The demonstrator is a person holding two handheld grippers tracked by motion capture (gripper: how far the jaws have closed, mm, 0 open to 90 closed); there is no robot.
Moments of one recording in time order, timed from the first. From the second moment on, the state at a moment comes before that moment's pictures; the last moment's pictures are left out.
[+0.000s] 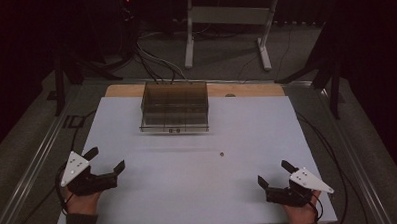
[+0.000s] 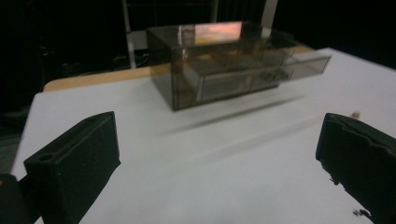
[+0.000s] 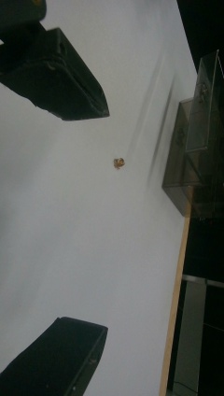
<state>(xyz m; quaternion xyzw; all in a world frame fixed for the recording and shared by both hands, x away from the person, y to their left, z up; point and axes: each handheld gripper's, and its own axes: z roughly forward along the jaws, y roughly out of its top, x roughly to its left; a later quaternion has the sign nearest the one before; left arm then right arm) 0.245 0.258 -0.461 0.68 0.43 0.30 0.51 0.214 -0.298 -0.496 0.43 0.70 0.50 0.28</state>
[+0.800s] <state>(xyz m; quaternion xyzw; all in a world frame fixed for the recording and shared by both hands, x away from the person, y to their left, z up) 0.297 0.194 -0.452 0.73 0.38 0.26 0.50 0.214 -0.292 -0.497 0.42 0.71 0.49 0.28</state>
